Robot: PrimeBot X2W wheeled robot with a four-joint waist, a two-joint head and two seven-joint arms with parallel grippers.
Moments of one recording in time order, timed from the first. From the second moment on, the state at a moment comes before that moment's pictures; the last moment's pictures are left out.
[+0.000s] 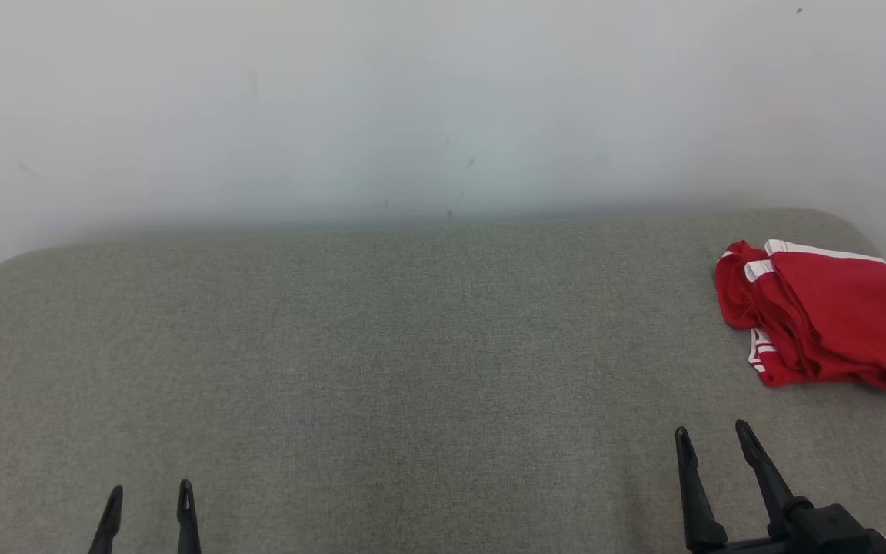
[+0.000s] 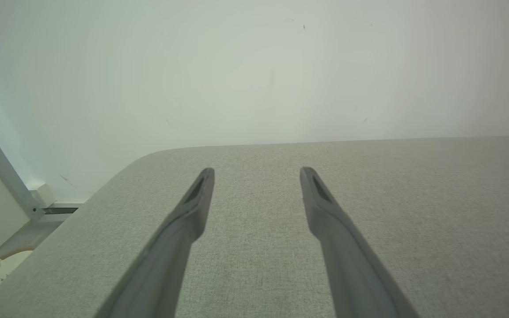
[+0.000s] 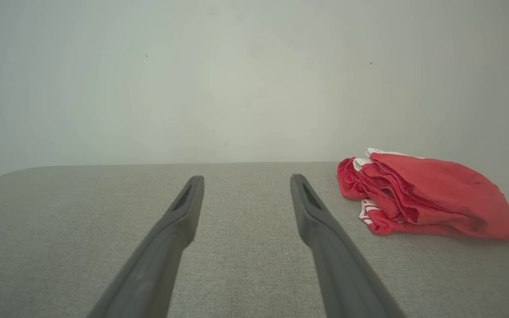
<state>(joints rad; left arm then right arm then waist) 0.12 0.28 -0.15 0.05 -0.27 0.16 -0.26 0.06 -0.05 0.01 0.14 0.07 0.13 -0.26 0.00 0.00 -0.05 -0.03</state>
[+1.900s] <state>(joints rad) 0.06 0.15 -0.15 0.13 -1.02 0.00 -0.14 0.09 -0.08 -0.13 0.12 0.98 0.13 -0.02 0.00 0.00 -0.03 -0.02</state>
